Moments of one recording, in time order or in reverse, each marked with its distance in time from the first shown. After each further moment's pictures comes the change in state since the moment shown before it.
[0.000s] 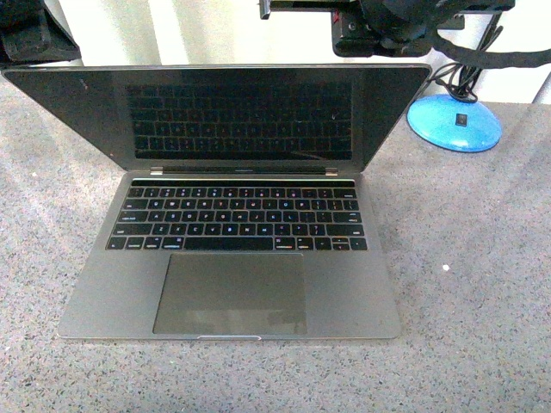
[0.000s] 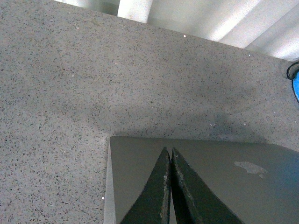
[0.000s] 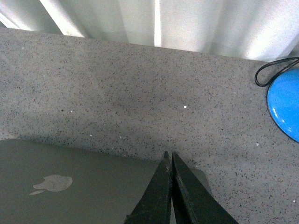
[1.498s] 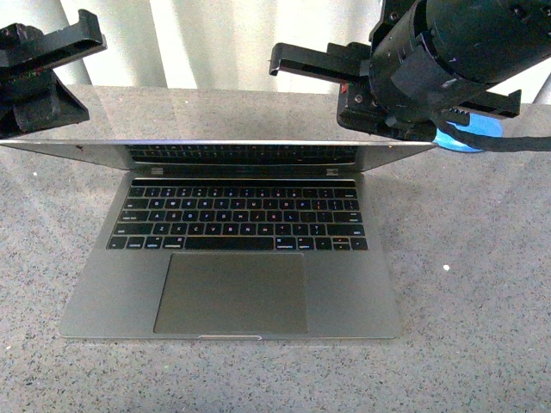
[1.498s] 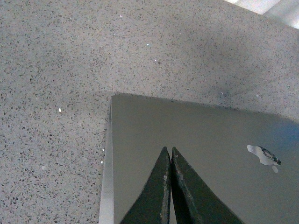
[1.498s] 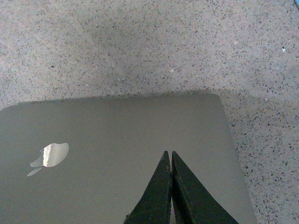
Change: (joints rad) left arm -0.012 0.004 -0.114 0.030 0.009 -0.049; right arm 0.014 -0.023 -0.101 -0.123 -0.056 0.271
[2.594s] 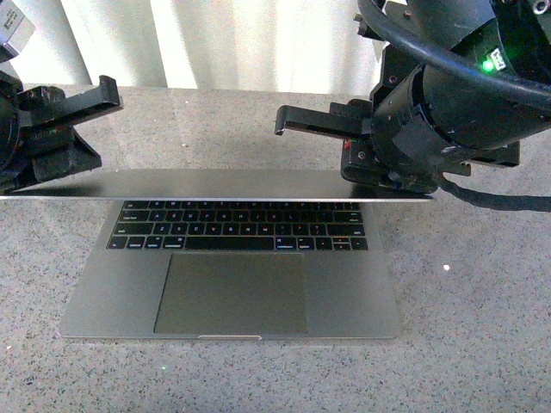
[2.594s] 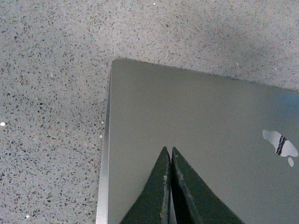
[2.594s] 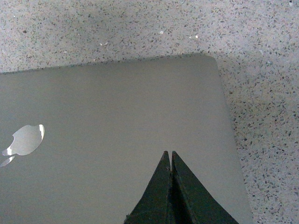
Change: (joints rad) left arm -0.015 0.051 -0.062 0.031 0.008 -0.019; right arm 0.011 0.018 -0.087 0.025 -0.001 0.017
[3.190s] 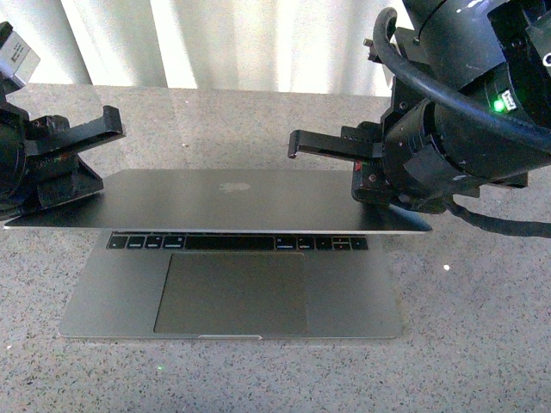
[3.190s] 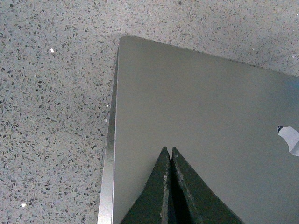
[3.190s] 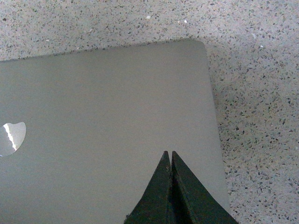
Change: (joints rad) left arm -0.001 0.025 -0.035 0.037 0.000 -0.022; right arm -0.011 0.002 -0.046 0.029 -0.003 0.000
